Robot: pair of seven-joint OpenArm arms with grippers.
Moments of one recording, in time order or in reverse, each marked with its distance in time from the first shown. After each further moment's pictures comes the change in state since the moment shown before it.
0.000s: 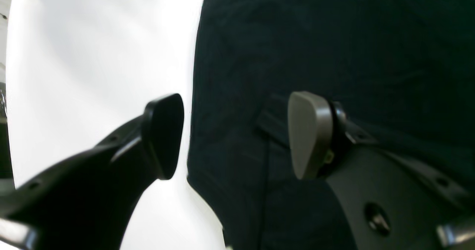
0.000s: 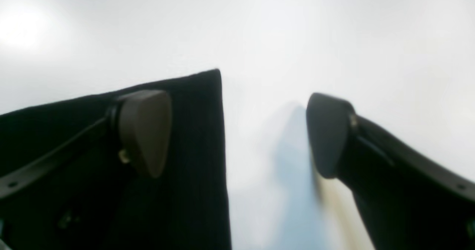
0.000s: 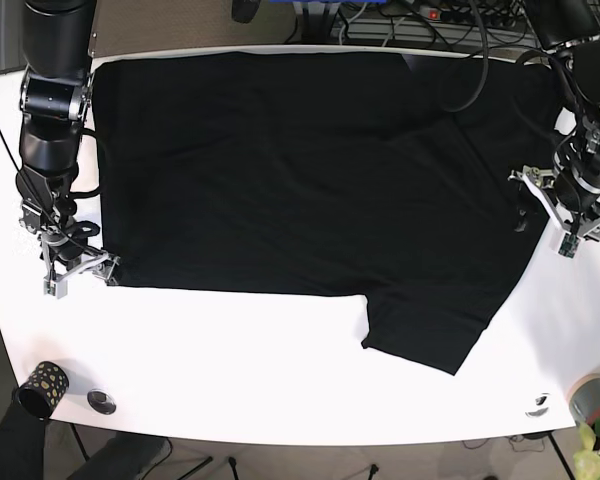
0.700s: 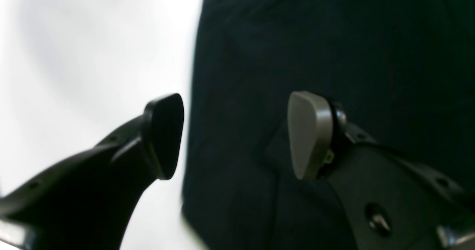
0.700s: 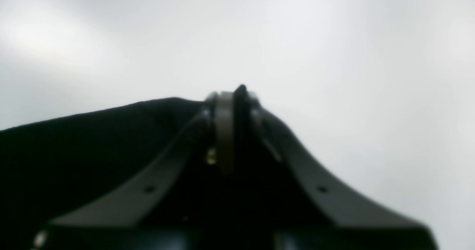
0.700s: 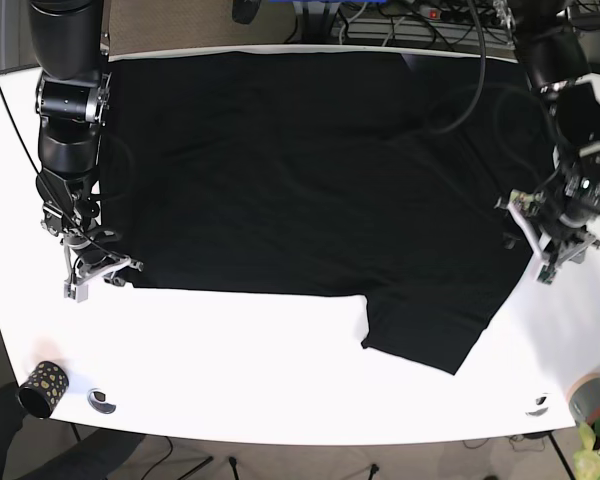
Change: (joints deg) left arm -12.7 3.8 5.8 -15.1 11.9 0.0 -0.1; right arm 0.3 -4.1 0.0 0.0 0.7 -0.4 1.6
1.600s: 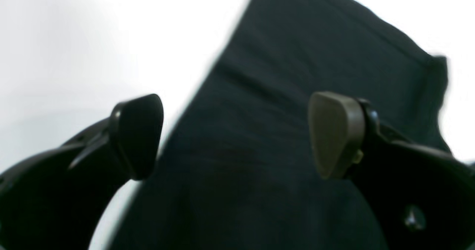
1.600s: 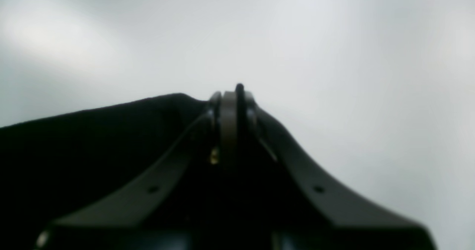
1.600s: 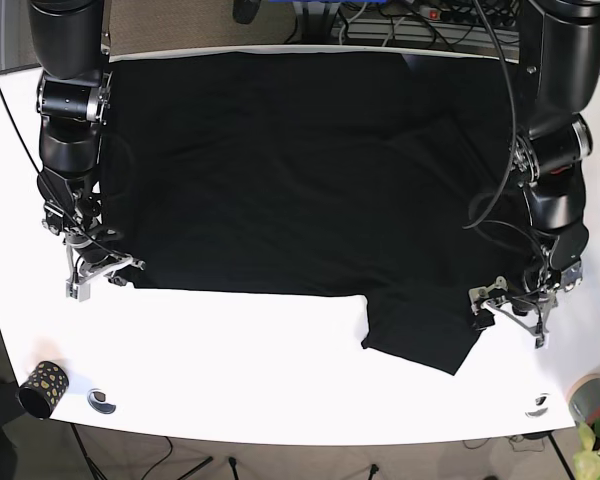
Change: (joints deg) left arm -35.6 -1.2 5.3 -69.4 1.6 14.0 -33.1; right arm -0.3 -0.1 0.0 0.1 0.2 0.2 0.1
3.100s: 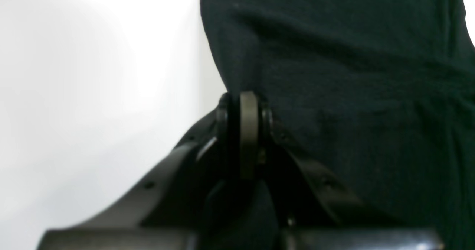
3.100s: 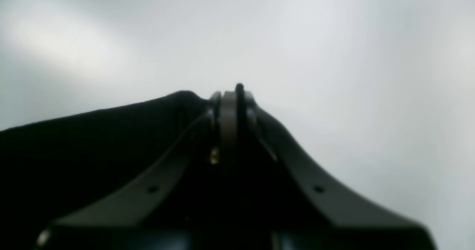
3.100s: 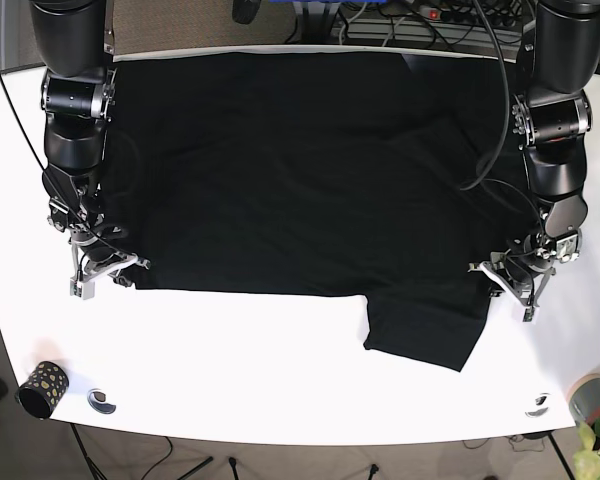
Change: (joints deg) left arm 9.2 -1.7 6.9 7.3 -0.6 -9.1 -4.0; right arm -1.3 -0.9 0.2 1.0 0.4 0.4 1.2
